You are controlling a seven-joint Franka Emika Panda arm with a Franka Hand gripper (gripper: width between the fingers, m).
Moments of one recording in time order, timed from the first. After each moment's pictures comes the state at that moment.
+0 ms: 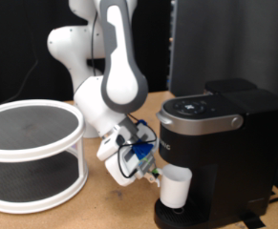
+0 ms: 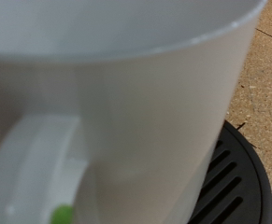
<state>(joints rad) 0.04 0.19 0.05 -2.56 2.03 2.61 -1.91</state>
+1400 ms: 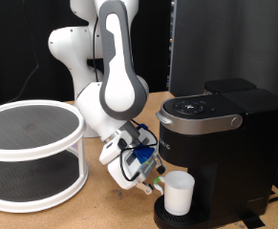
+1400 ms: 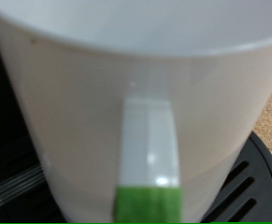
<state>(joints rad) 0.04 0.23 0.06 -2.55 2.09 2.59 -2.00</state>
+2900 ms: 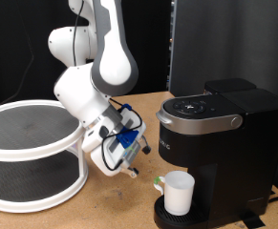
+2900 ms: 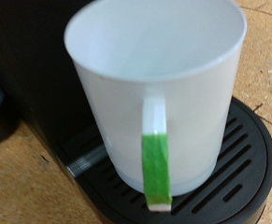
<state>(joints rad) -0.05 0.04 0.02 -2.67 1.62 2.49 -1.56</state>
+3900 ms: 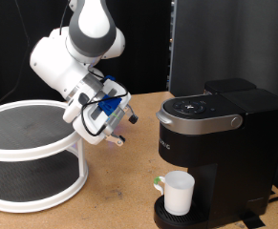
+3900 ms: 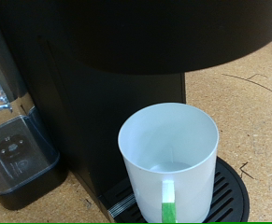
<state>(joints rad) -0.13 -0.25 -0.06 -2.77 1.34 2.32 -1.35</state>
